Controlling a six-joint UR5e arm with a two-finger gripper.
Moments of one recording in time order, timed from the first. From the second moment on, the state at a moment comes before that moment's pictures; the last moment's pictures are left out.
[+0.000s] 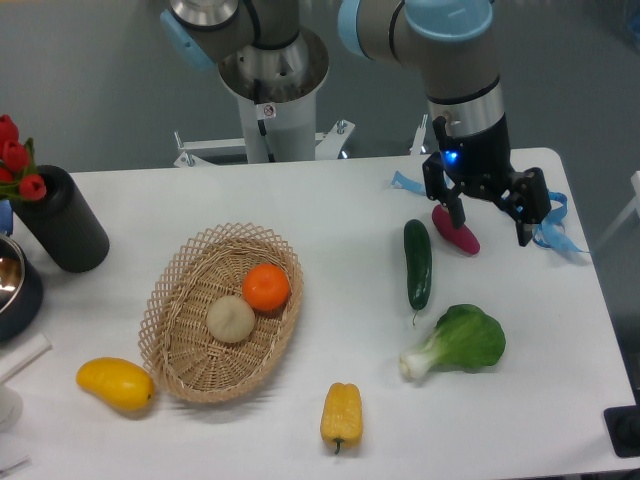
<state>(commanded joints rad) 2.67 -1.72 -1.67 -0.81 1.60 1.35</state>
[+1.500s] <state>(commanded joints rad) 2.56 -1.84 -1.62 -0.81 1.56 0.82</state>
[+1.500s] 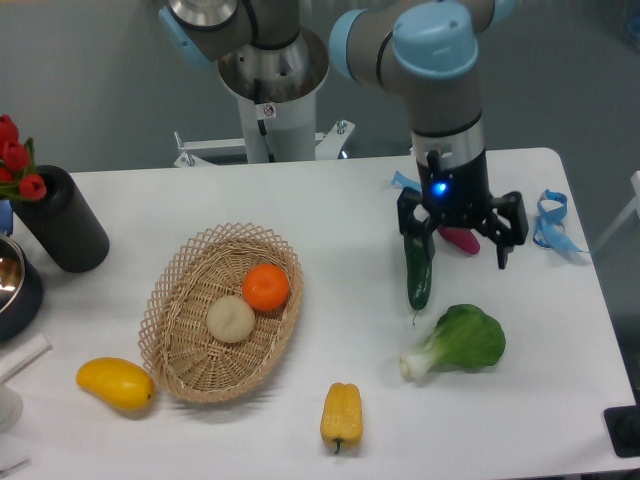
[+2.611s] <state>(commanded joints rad) 2.47 -2.16 -1.44 -0.81 1.32 0.50</state>
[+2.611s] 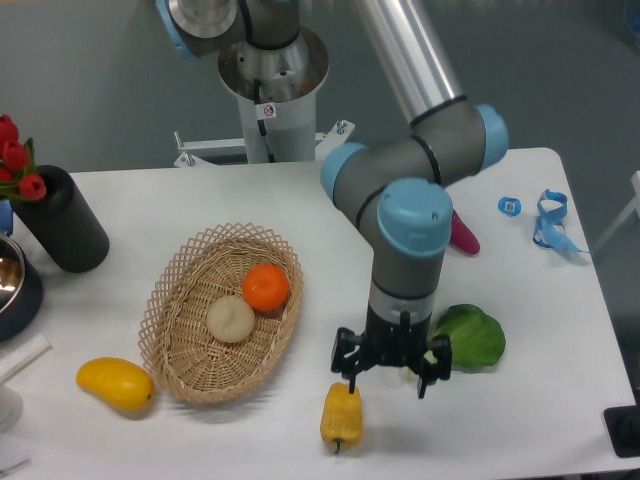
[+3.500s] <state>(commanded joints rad) 2.43 -2.23 -1.45 -0.77 1.33 0.51</state>
